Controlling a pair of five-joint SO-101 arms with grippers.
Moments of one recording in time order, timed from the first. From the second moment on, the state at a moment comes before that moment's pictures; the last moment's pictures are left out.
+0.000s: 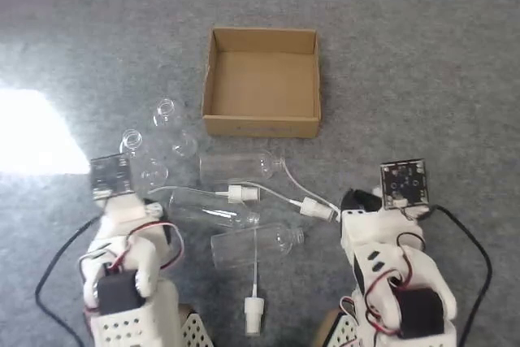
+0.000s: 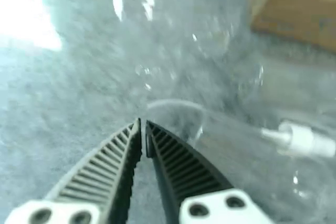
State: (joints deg) left arm -19.1 -103.4 87.6 75.3 7.6; right arm -11.3 -104.1 74.1 76.4 -3.2
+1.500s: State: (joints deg) left arm -58.1 -103.4 85.3 58.8 7.1; right arm -43.2 -53.2 46.1 41.8 11.5
